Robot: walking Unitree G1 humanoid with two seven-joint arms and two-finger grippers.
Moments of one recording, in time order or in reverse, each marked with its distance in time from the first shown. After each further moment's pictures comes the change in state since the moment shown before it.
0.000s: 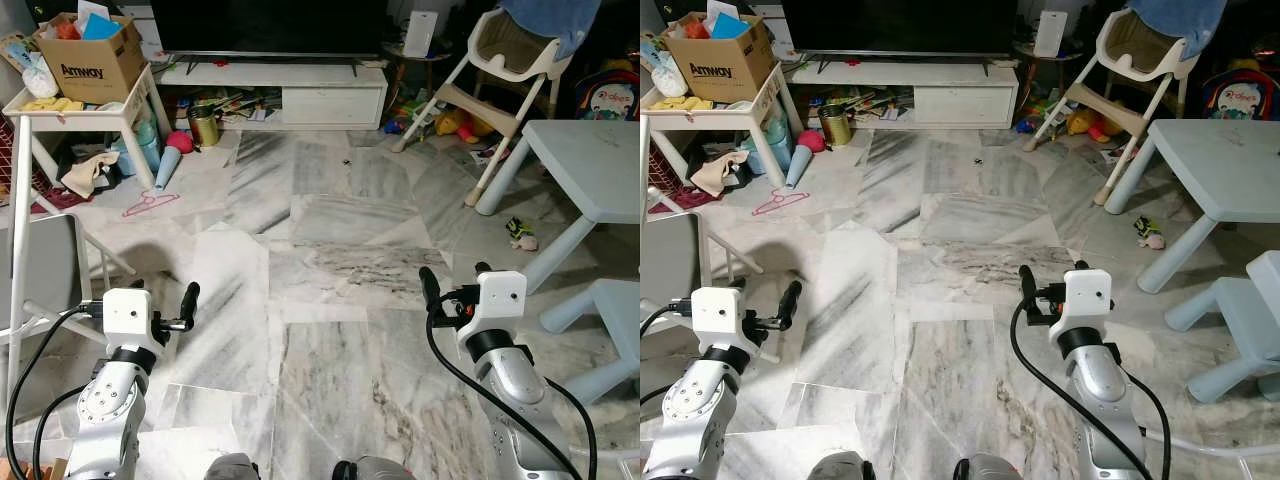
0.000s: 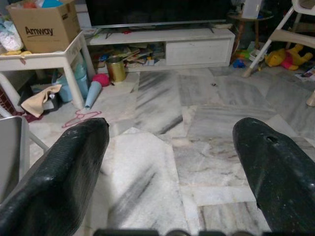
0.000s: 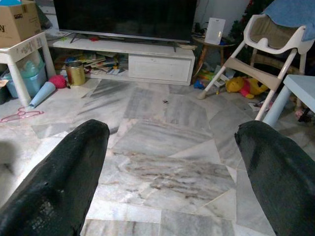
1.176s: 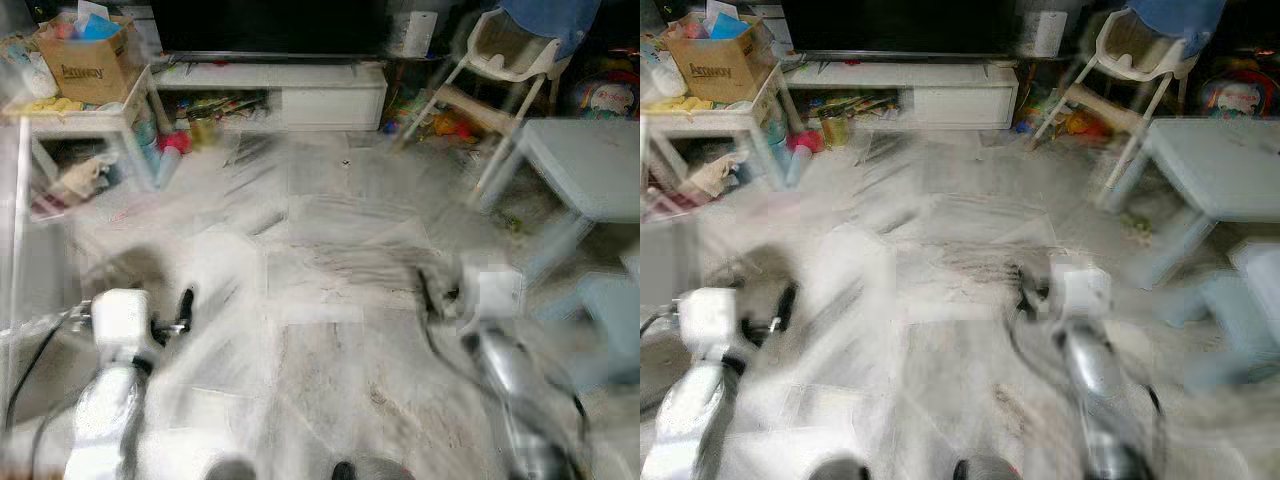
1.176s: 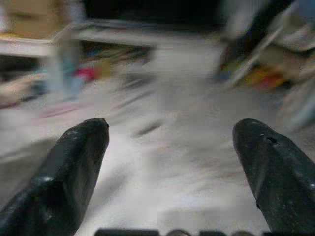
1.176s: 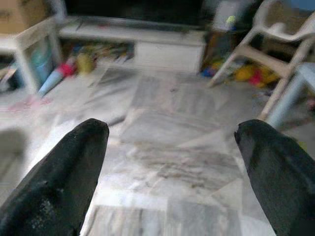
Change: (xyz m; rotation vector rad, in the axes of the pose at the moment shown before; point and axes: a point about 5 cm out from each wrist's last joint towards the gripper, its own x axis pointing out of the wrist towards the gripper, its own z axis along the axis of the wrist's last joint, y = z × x) left arm -0.013 -0.040 0.033 -0.123 -0.047 -0.018; right arm 0.035 0.019 0.026 0.010 0.013 0.135
